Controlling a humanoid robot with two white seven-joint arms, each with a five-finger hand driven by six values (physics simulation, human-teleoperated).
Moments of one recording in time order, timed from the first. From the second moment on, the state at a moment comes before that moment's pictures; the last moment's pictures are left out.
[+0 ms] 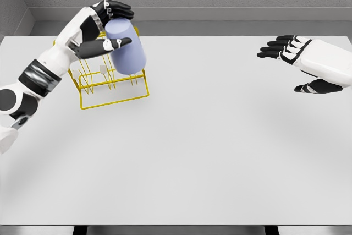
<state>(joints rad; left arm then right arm) -0.64 0.75 -0.80 -1.58 0.74 -0.34 -0.03 -0.28 -0.86 0.08 -1.74 0.24 -0.61 0.55</state>
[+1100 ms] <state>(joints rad) -0.69 0.80 -0.80 -1.54 0.73 -0.37 -0.03 -0.28 -0.86 0.08 -1.74 0.24 -0.61 0.55</state>
